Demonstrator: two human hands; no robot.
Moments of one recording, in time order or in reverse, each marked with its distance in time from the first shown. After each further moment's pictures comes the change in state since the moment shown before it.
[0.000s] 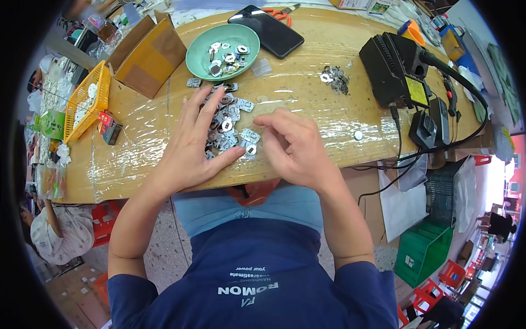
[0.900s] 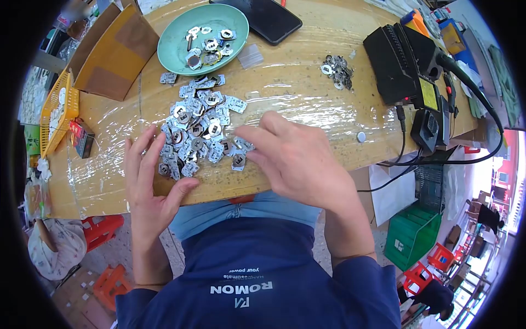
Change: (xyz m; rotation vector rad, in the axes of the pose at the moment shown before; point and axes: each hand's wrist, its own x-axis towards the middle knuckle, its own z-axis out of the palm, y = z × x) left_hand -0.062 -0.005 -0.009 0.061 0.189 -0.129; right_hand 0.012 -0.019 -0.013 -0.435 -0.331 0.074
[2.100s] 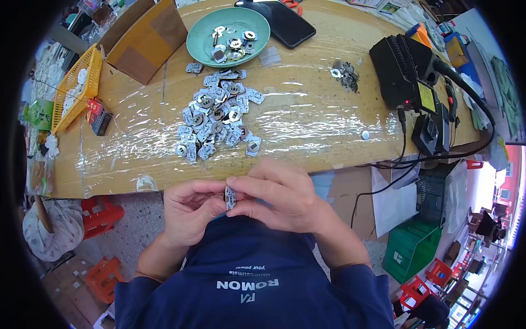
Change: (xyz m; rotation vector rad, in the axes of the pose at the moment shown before) left_hand -0.052 0.059 0.020 -1.616 -0.116 -0.486; right_hand -0.038 -0.033 0.042 0.512 0.297 -0.358
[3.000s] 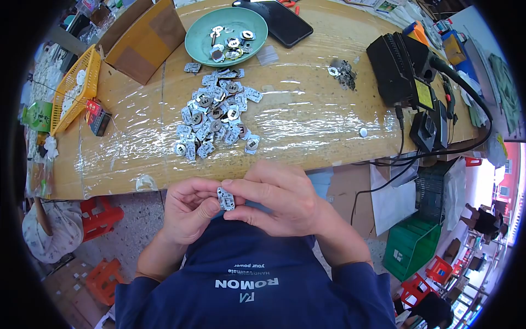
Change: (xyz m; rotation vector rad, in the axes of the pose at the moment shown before) left_hand 0.001 0.005 -0.004 -0.108 -0.059 -0.087; right_hand 0.006 -0.011 -0.003 -0.003 -0.034 0.013
